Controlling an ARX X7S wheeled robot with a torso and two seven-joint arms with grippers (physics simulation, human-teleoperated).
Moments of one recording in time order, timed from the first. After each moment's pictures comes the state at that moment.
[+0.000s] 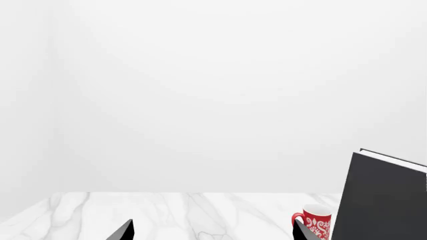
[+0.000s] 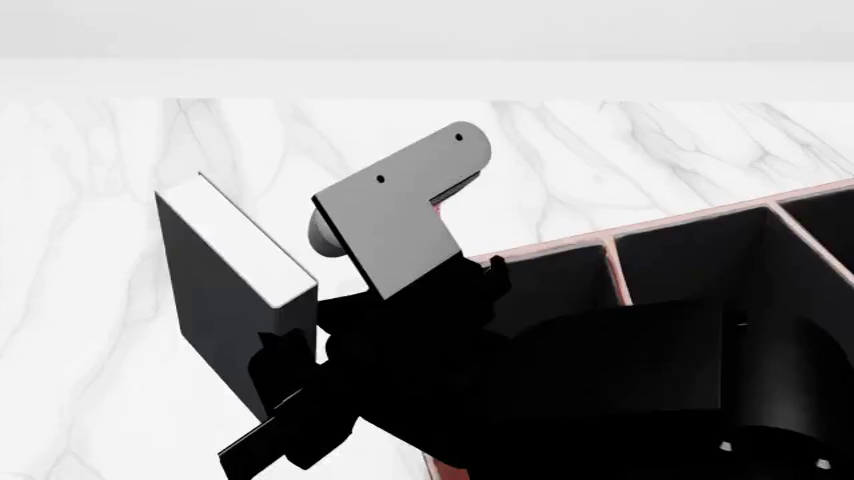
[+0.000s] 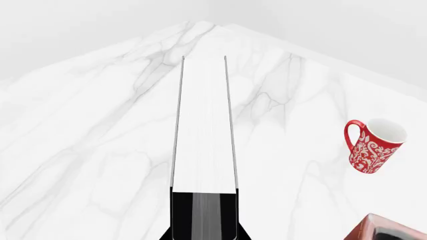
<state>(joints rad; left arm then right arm) 0.20 -0.54 -0.34 0.93 -0.68 -0.49 -0.31 1.11 0.43 -0.49 -0.28 1.55 1.27 0.48</state>
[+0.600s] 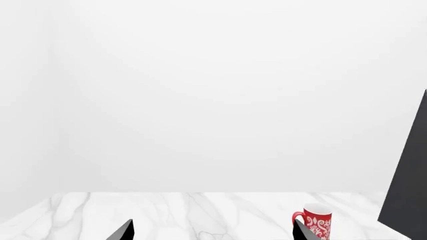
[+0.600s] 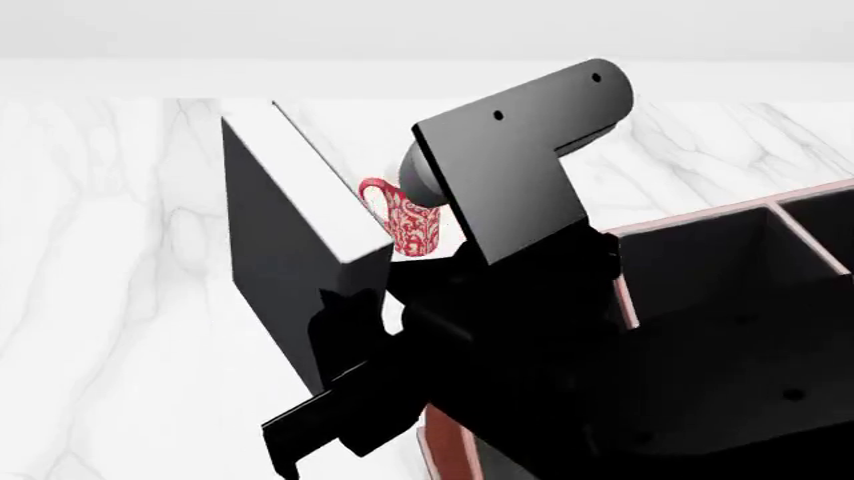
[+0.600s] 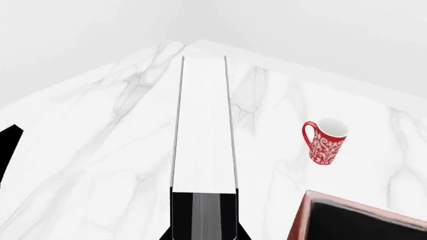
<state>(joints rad) 0.20 -0.55 -0.32 0.93 -0.68 -0.48 -0.32 1.22 0.59 -0.45 -0.35 2.08 1.20 0.93</state>
